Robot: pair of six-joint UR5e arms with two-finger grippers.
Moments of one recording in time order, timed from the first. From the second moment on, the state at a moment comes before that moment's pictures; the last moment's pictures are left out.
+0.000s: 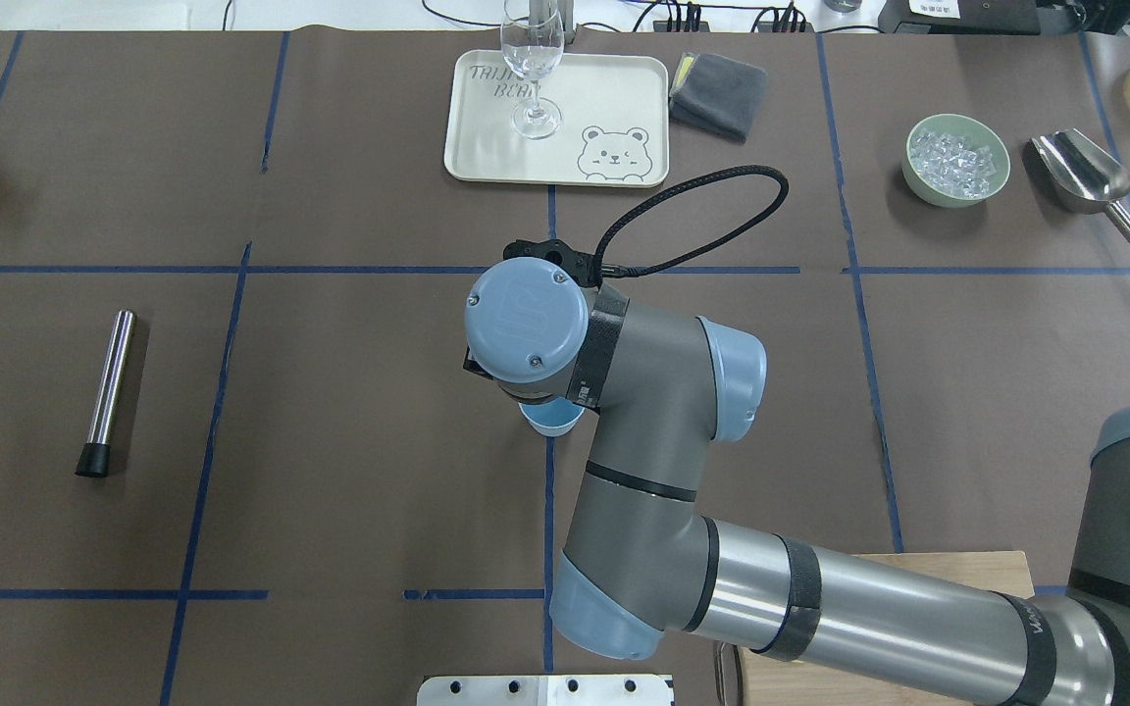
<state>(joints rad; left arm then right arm) -1.54 -1.55 -1.72 -1.69 -2.35 0.09 0.40 -0.72 1.62 -1.69 1.67 1.50</state>
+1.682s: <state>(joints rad) -1.50 -1.58 -1.73 -1.70 -2.35 -0.02 0.49 -0.82 1.76 -1.75 1.76 1.44</state>
